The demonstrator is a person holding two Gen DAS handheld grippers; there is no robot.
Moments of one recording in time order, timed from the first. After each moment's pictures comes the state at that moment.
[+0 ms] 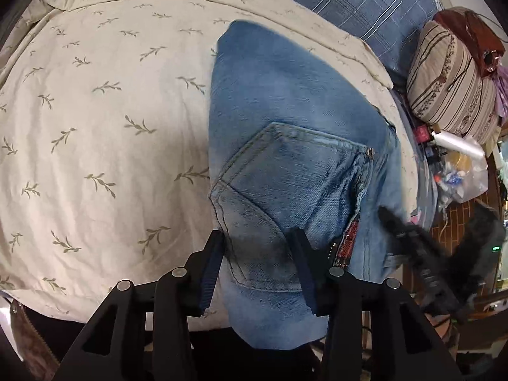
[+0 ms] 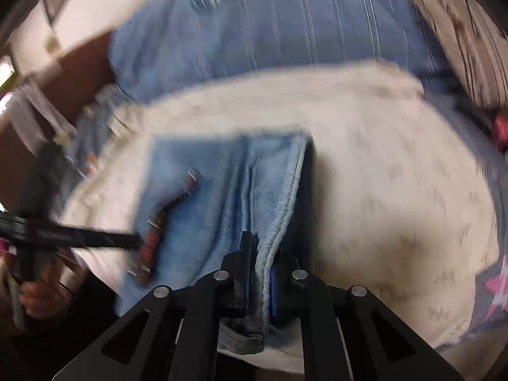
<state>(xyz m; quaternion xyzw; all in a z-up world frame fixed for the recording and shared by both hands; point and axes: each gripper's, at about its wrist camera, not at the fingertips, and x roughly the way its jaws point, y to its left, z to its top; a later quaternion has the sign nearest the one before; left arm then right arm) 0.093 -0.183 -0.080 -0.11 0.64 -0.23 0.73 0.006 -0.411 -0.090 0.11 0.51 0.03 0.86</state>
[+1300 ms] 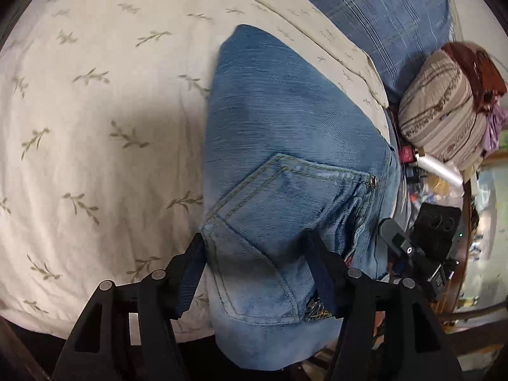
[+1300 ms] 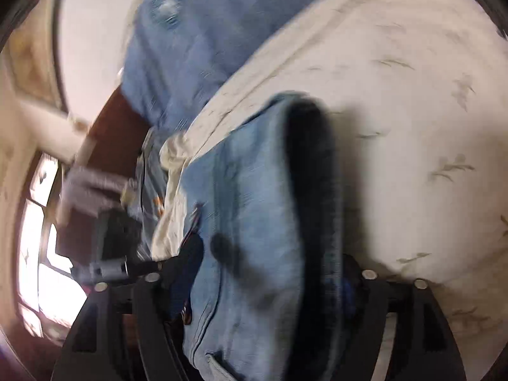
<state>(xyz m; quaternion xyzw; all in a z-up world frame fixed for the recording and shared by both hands) 0.125 -0.182 -0.104 -0.19 0.67 -0.25 0.67 0.034 -0.457 -0.117 0.35 0.47 0.17 0.79</state>
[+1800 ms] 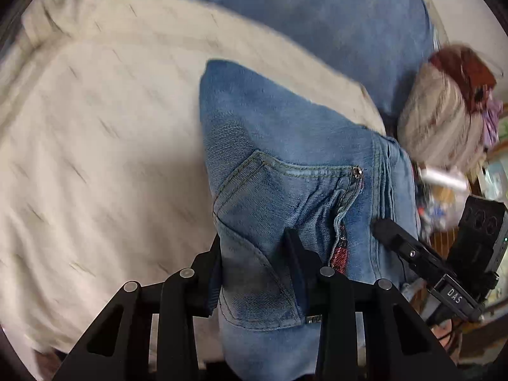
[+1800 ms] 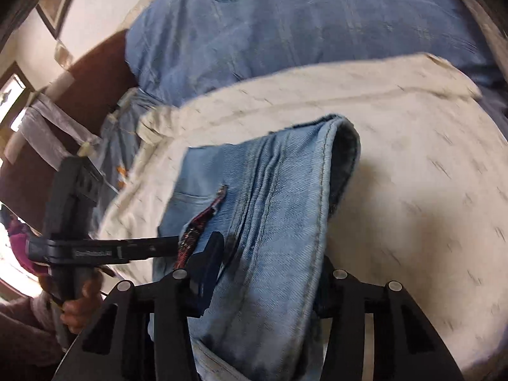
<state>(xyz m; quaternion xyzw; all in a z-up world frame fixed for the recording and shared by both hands) 0.150 -0.130 -0.037 -0.16 0.59 -0.23 0.76 0.088 -0.369 -0.032 0.19 0.48 0.12 0.85</state>
